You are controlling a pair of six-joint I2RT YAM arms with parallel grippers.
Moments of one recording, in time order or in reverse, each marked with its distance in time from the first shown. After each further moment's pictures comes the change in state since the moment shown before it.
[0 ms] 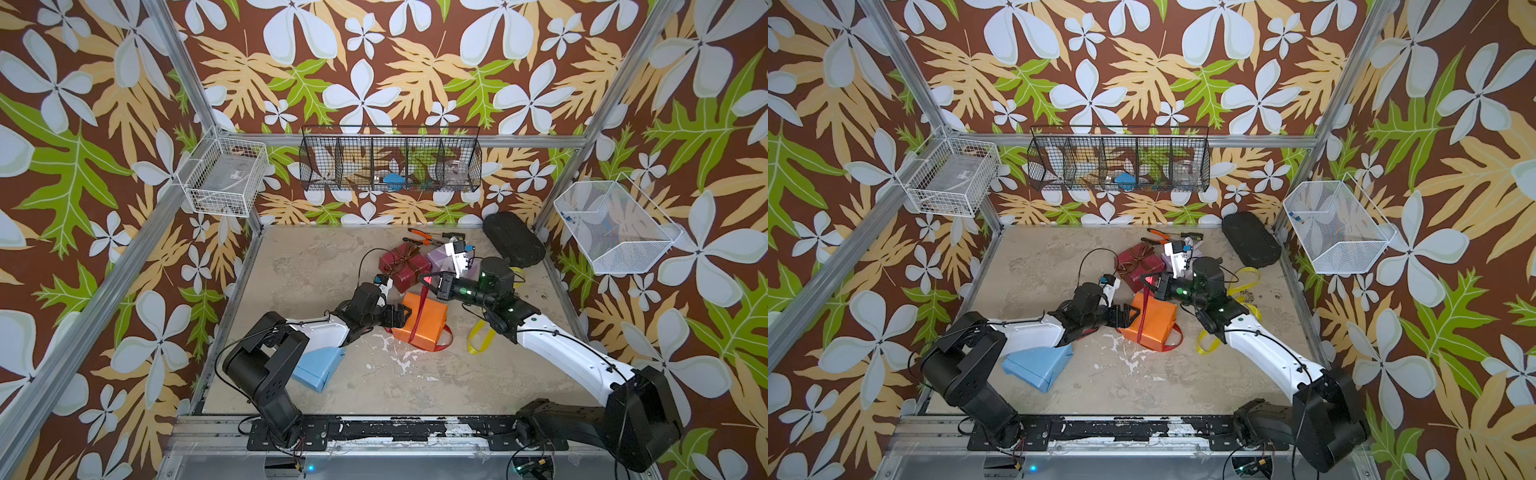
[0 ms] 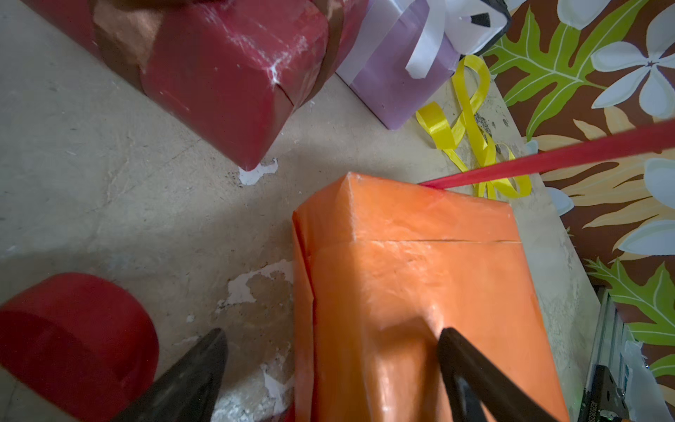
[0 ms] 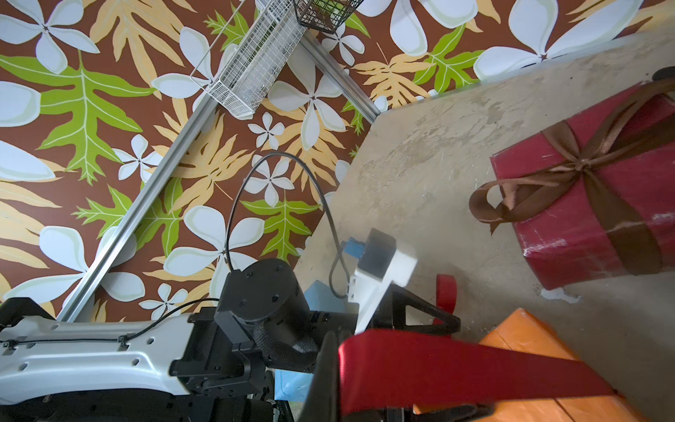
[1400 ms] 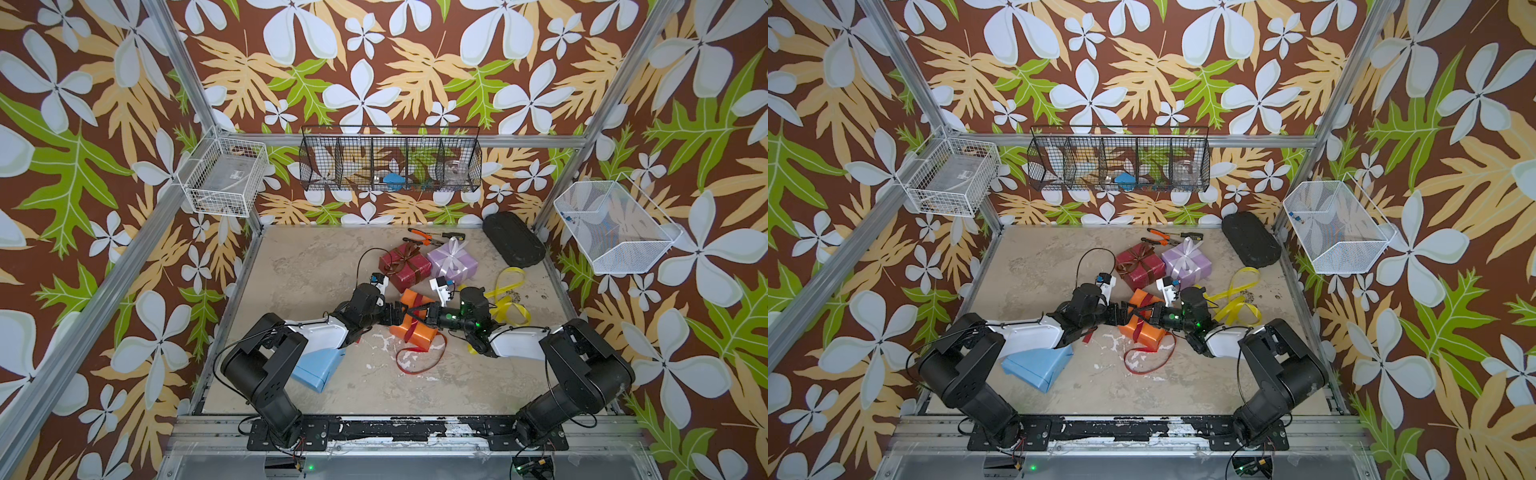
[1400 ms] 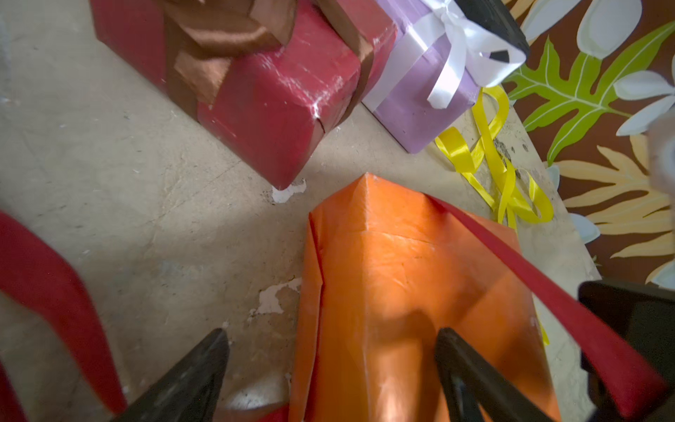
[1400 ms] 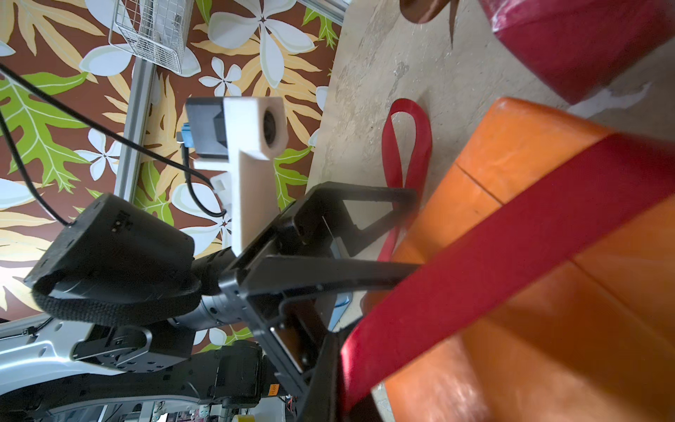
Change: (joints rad) left arm -0.001 0.005 -0.010 0.035 -0.071 -0.008; right arm 0.030 0.311 -0.304 0.529 -0.116 0.282
